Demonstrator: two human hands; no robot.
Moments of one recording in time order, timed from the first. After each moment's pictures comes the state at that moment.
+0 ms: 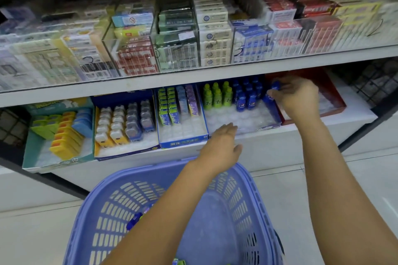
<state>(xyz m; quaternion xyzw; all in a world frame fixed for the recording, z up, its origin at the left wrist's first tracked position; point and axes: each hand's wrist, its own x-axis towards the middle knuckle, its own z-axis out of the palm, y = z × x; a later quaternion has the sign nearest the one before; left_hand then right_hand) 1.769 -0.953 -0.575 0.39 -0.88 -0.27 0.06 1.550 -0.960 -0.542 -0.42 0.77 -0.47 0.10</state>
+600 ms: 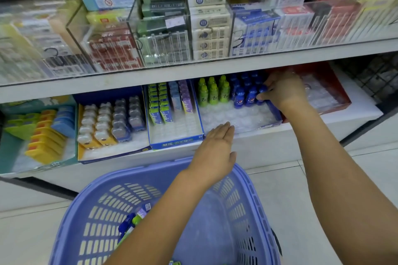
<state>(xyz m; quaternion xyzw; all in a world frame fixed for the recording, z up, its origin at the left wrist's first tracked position) 1.770 -0.958 -0.595 0.36 -0.91 -0.21 0.04 1.540 -1.001 -0.551 -0.50 0.84 -0.18 0.06</state>
